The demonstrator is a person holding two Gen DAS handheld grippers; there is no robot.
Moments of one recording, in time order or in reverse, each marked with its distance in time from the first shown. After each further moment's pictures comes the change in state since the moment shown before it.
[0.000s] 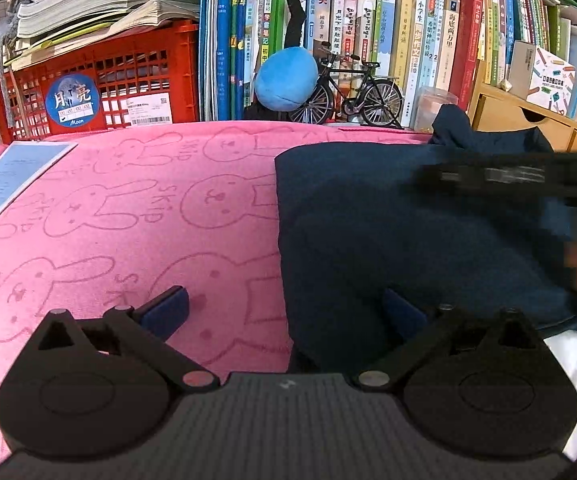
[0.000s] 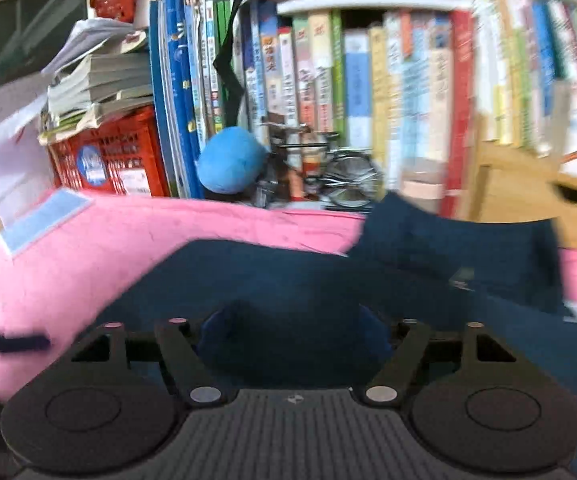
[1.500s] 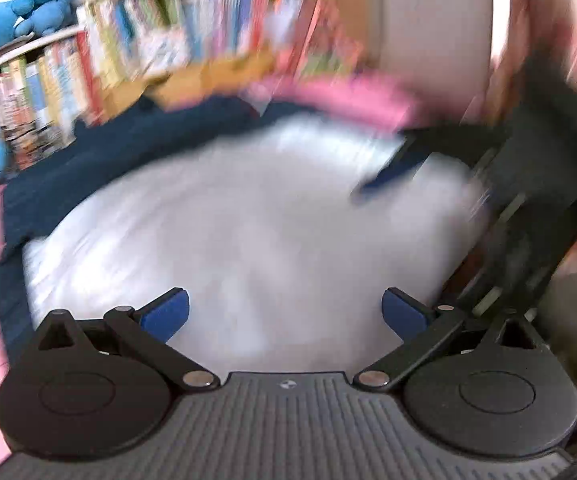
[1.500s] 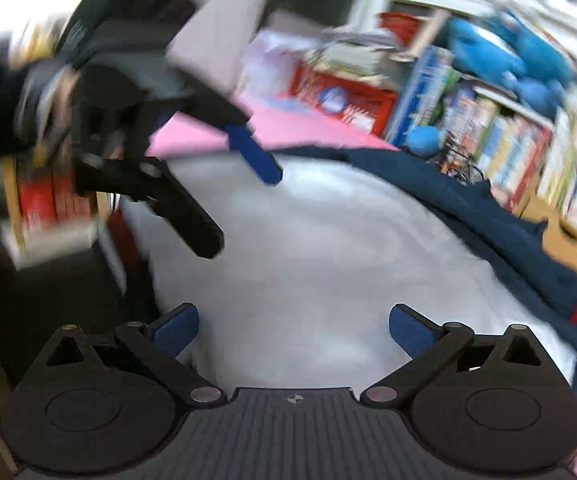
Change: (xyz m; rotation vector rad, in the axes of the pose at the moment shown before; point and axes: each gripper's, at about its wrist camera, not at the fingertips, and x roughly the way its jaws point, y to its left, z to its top) left arm -0.187 -0.072 -0.139 0.632 -0.031 -0.637; right arm -0.314 0.015 -0.270 -0.653 -0.085 0.229
